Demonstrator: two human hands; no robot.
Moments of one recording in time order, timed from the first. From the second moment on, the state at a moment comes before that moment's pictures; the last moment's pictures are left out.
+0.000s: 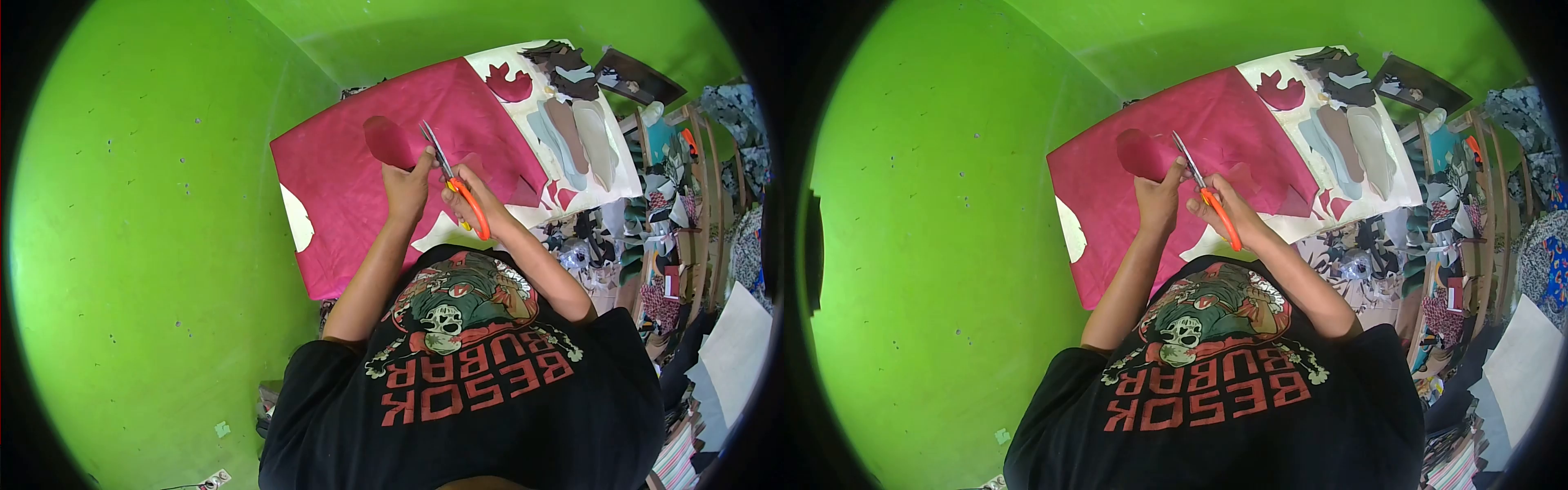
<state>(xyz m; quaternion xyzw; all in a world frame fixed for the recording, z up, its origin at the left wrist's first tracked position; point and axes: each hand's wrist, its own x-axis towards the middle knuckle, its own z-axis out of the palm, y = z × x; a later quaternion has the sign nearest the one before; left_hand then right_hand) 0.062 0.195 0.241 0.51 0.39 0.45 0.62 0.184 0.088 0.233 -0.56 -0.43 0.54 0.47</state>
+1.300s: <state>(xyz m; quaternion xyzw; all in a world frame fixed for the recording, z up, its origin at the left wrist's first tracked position) 0.039 0.203 0.244 0.55 0.31 0.44 0.64 0.169 0.085 0.215 -0.54 -0.49 0.52 0.45</state>
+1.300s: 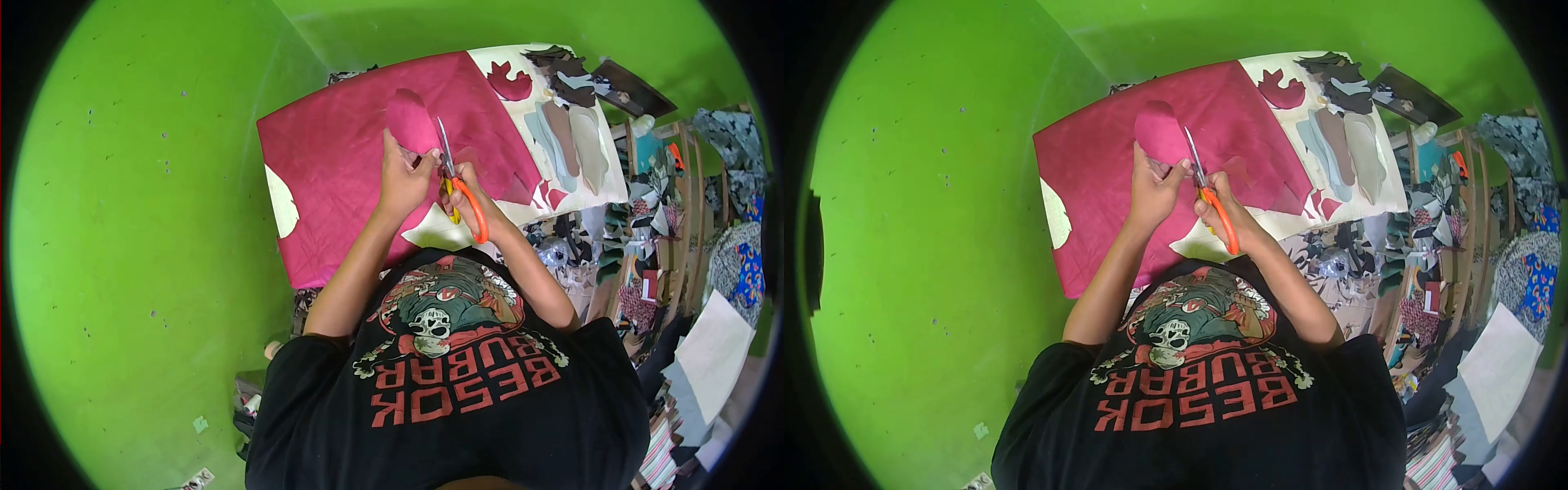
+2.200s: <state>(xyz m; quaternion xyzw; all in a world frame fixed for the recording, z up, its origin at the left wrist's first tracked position) 0.061 0.197 0.250 0.56 0.35 0.41 0.63 0.216 0.098 0.203 -0.49 -0.54 0.54 0.43</state>
